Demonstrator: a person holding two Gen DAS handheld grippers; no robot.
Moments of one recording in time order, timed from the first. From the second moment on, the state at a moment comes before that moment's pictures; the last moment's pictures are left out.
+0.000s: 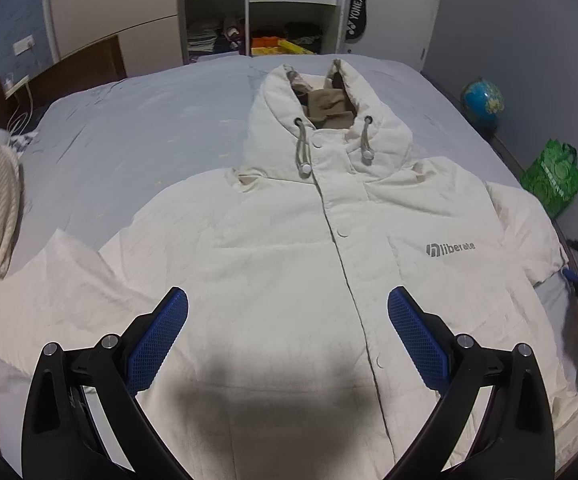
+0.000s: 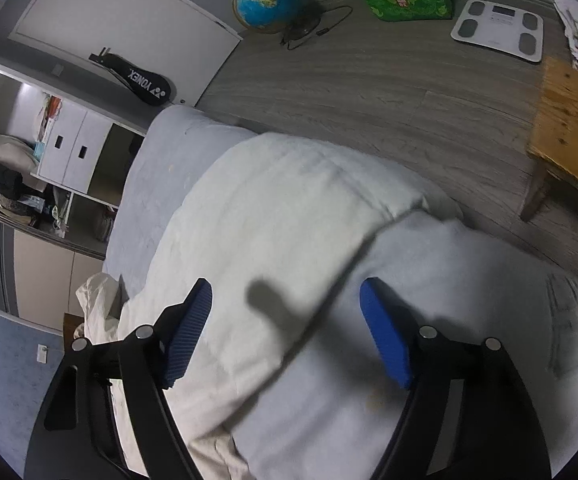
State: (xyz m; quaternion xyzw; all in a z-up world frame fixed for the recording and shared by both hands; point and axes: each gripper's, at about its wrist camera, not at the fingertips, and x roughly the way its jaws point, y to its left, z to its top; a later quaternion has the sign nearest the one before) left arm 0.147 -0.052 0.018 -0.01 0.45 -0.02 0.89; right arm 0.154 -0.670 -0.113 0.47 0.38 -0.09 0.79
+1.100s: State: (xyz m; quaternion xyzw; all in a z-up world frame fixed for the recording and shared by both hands) left arm 0.149 -0.036 0.036 -0.02 0.43 0.01 0.90; right arm 0.184 -0.558 0.016 0.39 0.30 0.03 0.87
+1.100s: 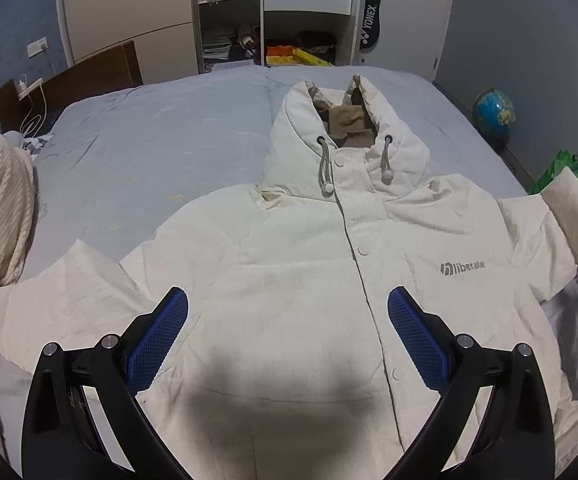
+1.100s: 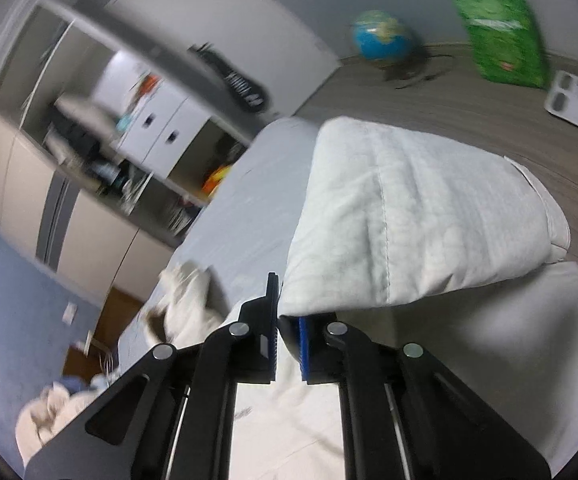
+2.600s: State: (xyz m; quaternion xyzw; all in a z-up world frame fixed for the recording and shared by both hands) left arm 0.149 -0.009 0.031 -0.05 0.46 0.03 0.89; right arm 0.183 -0.460 -0.050 0.43 0.46 0.08 0.77
